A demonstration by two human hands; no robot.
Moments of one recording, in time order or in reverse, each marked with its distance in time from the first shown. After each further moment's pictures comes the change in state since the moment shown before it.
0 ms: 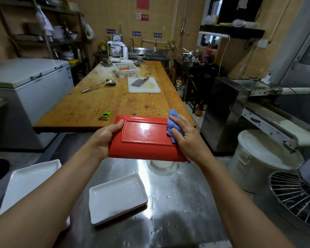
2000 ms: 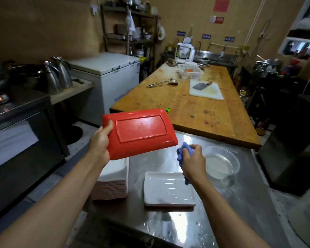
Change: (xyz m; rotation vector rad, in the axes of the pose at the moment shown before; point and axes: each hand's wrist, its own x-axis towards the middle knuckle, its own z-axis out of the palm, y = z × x) left_hand -0.103 -0.004 -0.148 -0.278 0.570 0.393; right_hand -0.032 -0.074 0.153 0.419 -0.116 0.412
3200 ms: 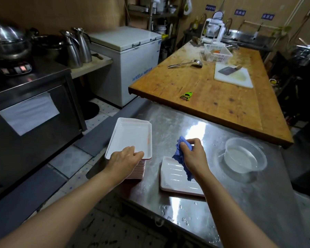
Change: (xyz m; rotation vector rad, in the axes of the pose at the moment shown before) left_hand 0.004 -0.090 -0.103 1.946 -0.331 0.960; right_hand -0.006 0.009 0.061 -0.090 -0.247 0.060
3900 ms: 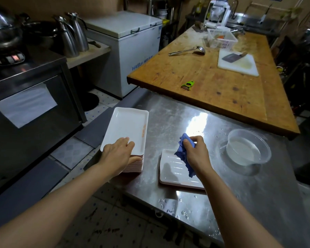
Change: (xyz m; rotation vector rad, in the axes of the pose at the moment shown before) left_hand 0.006 -0.004 0.005 -0.002 -0.383 -0.242; right_hand 0.019 0.028 -0.001 -0.021 0.026 0.042
